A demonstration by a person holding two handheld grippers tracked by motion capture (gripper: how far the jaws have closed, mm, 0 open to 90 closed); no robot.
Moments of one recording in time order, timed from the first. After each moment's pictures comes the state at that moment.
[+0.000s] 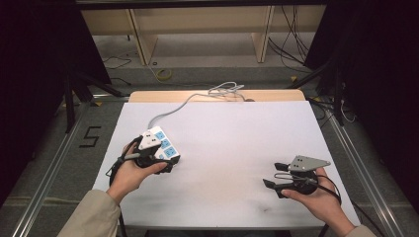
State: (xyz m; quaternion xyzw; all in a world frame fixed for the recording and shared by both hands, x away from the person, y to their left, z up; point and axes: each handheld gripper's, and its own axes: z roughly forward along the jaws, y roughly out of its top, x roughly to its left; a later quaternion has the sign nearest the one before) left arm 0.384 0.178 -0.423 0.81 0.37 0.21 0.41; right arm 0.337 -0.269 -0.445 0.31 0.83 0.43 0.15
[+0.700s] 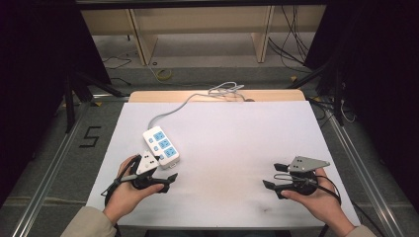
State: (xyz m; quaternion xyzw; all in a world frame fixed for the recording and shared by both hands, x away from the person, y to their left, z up) left arm 0.341 0.186 -0.445 0.82 0.34 0.22 0.39; right arm 0.336 -0.268 -0.446 0.31 0.83 0.43 0.15
